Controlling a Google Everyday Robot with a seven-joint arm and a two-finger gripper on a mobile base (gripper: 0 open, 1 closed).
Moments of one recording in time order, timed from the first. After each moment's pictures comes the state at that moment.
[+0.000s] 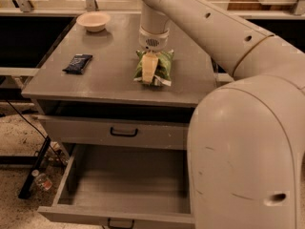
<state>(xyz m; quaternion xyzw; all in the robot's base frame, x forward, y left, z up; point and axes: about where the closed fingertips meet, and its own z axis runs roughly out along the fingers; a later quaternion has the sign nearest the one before) 0.701 -0.010 0.834 -0.66 0.75 -0.01 0.10</state>
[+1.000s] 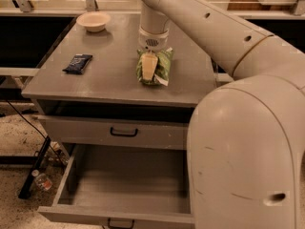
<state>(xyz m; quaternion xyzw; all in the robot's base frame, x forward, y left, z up) 0.701 -0.010 0.834 -0.66 0.75 -0.01 0.10</state>
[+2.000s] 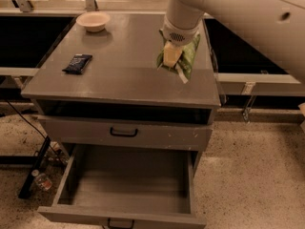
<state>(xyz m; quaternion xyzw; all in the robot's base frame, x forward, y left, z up) 0.663 -0.070 0.913 -0.58 0.78 -0.11 0.22</state>
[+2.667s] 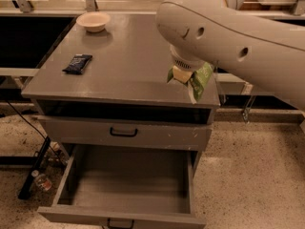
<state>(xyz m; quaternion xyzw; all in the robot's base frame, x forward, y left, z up) 0.594 -0.109 0.916 -0.47 0.81 -0.22 0.26</state>
